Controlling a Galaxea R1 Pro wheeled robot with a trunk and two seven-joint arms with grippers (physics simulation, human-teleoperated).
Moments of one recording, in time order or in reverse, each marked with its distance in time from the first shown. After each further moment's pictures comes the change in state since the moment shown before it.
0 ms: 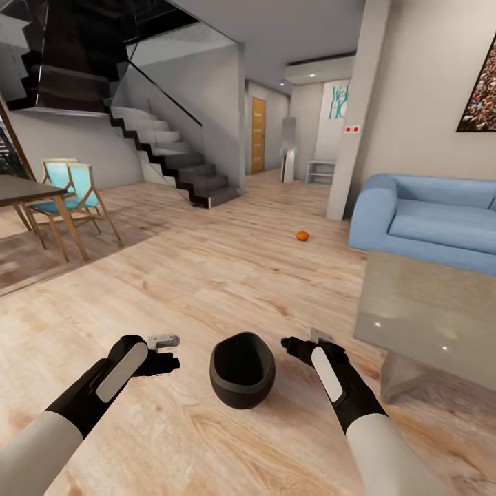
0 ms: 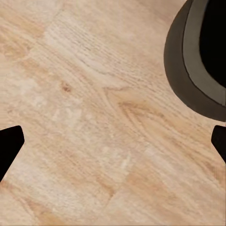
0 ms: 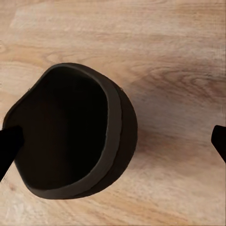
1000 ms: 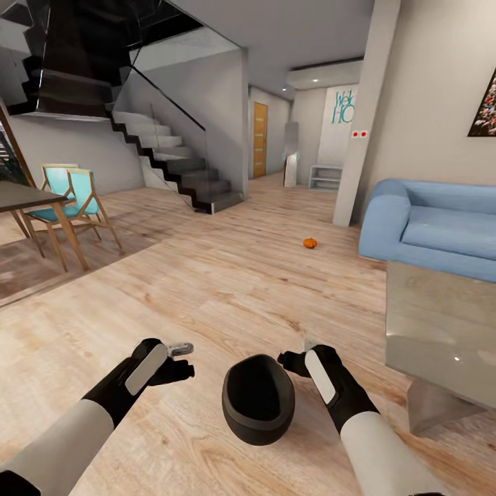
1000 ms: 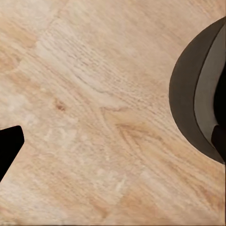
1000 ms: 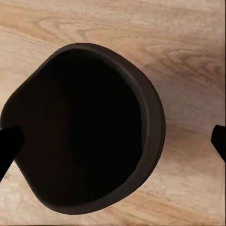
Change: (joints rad) left arm -0.061 -0.128 0.002 0.241 0.004 -0.041 -0.014; right arm -0.017 0.014 0.032 0.073 0.012 0.138 -0.075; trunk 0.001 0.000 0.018
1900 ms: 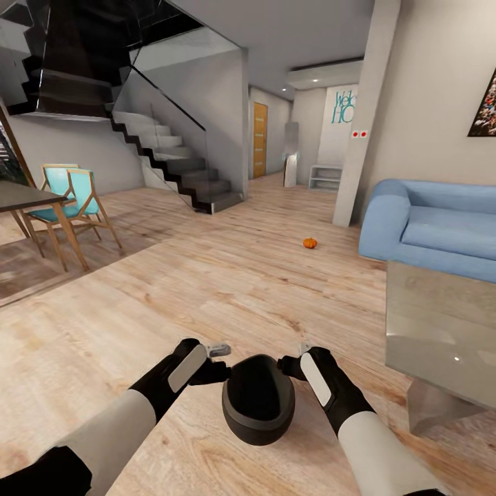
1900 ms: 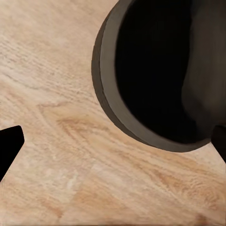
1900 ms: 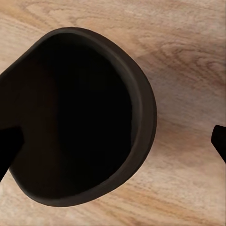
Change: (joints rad) left arm -0.065 -0.185 -0.103 0.144 0.000 -0.063 -0.053; right arm -0.005 0.001 0.052 0.034 0.002 0.003 -0.034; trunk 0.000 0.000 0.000
